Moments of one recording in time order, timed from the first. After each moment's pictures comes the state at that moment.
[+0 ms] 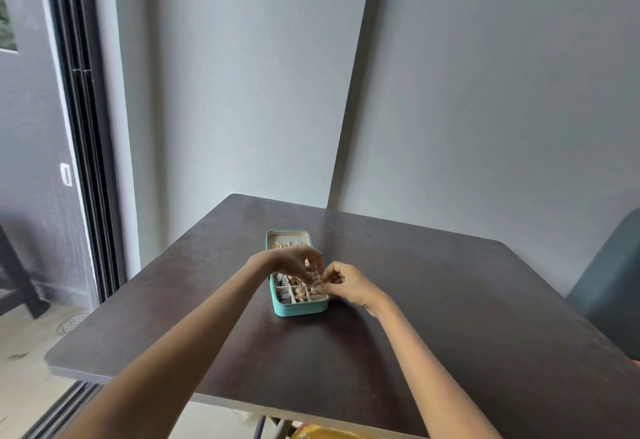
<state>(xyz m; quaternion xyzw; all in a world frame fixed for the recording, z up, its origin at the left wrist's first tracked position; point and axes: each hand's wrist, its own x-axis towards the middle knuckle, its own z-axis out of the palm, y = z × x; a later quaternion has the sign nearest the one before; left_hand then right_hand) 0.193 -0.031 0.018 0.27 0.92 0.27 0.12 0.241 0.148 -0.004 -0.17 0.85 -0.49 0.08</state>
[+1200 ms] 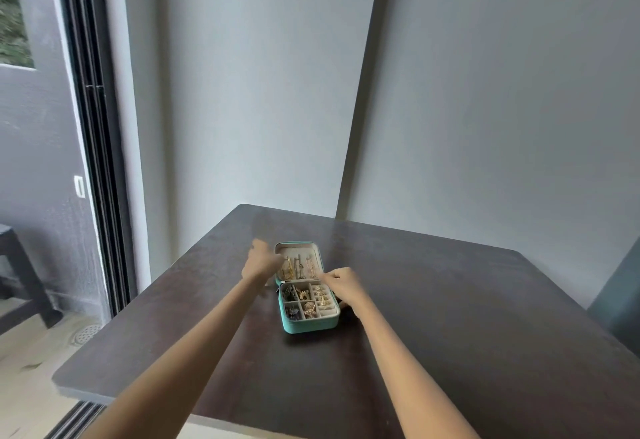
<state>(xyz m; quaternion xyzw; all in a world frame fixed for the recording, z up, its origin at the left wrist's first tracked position) 0.191 -0.073 0.006 -0.17 0.88 0.44 -0.07 0.205 0.112 -0.006 -0.02 0.93 -0.37 0.02</state>
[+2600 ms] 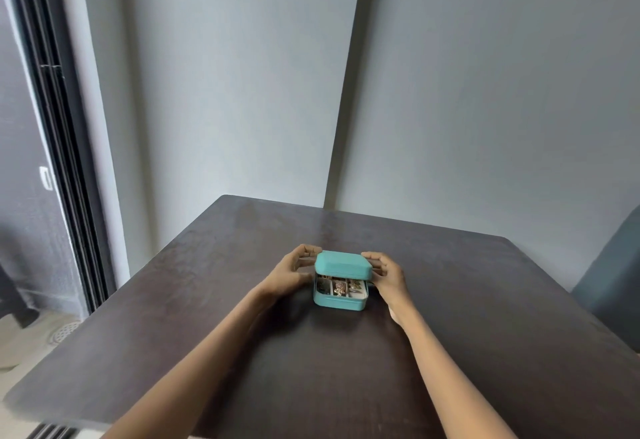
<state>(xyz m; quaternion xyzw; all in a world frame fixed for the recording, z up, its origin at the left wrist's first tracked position) 0.194 -0.025 -0.024 0.20 0.74 0.65 0.04 0.200 0.200 -0.024 -0.03 0.75 -0.64 -0.12</state>
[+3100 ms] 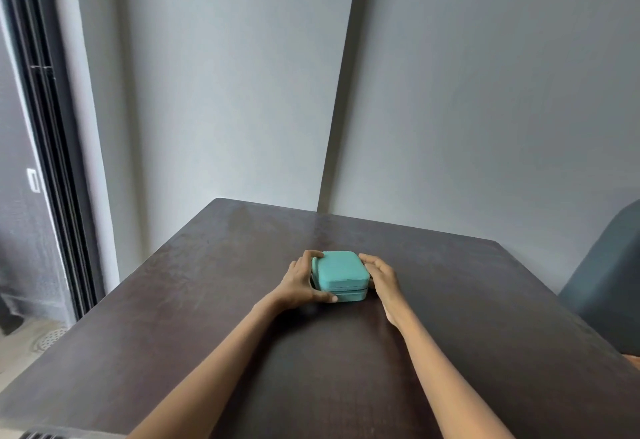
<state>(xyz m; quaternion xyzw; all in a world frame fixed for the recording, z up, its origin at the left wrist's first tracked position) 0.191 0.002 -0.029 0.18 0.88 0.45 -0.01 0.189 0.204 -0.022 0.01 0.76 -0.64 -0.10</state>
